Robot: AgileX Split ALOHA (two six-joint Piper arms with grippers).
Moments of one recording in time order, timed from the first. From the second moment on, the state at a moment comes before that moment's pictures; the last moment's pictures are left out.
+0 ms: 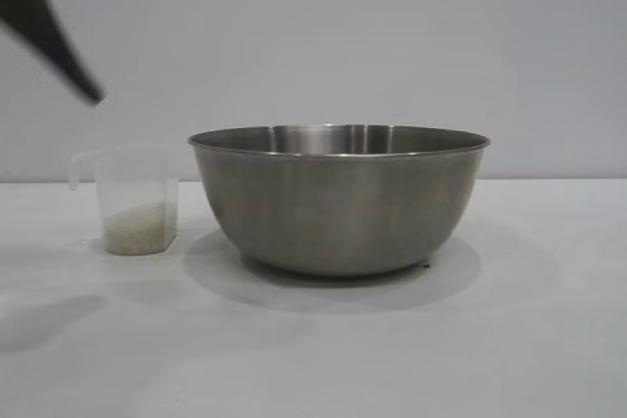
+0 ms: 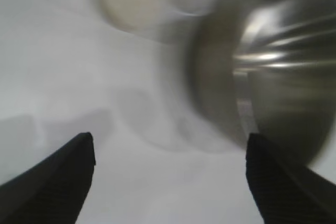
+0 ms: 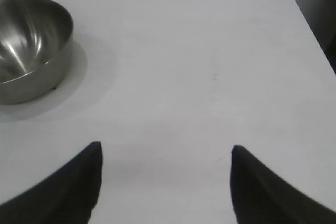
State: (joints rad) left arm -0.28 1.39 -0.60 -1.76 0.90 0.83; right arm 0.09 -0.02 -0.49 0.00 1.14 0.02
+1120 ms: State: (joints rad) left arm -0.35 1.37 -0.82 -0.16 0.72 0.07; right arm 0.09 -0.02 -0.49 0.00 1.14 0.02
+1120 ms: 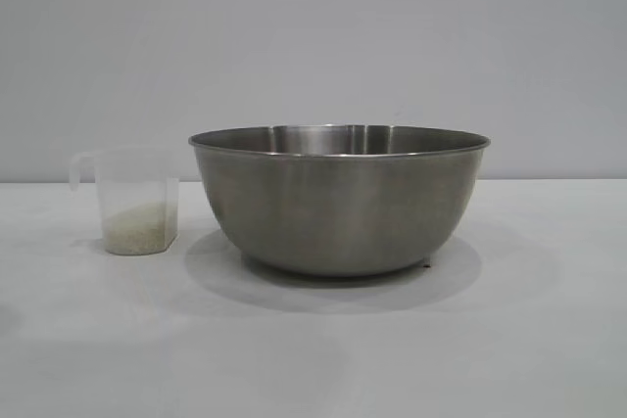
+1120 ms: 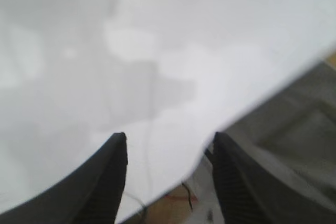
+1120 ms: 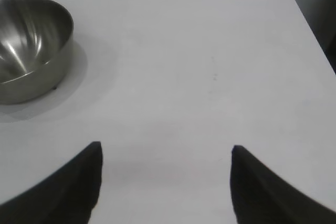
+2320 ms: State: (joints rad) left arm -0.35 1.37 -0.39 0.04 -0.31 -0.11; right arm 0.09 -0.02 -0.49 0.00 1.14 0.02
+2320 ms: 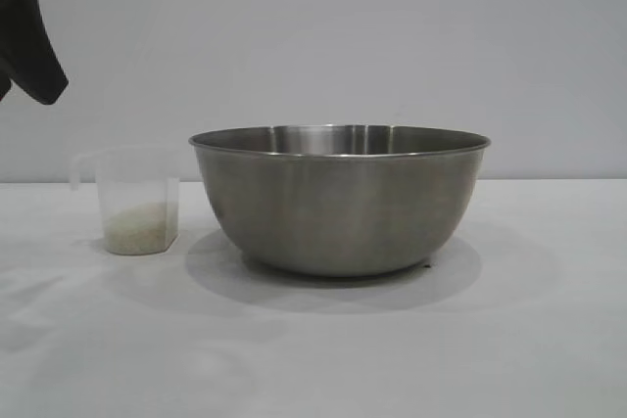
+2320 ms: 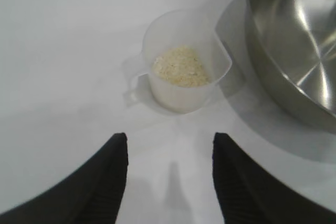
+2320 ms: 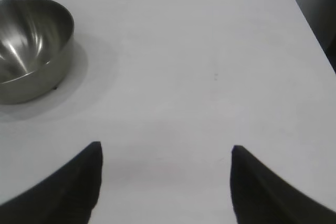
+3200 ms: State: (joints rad) left arm -0.35 1.69 -0.14 -0.06 -1.13 -0.01; right arm 0.09 -0.02 -0.49 0.00 1.14 0.02
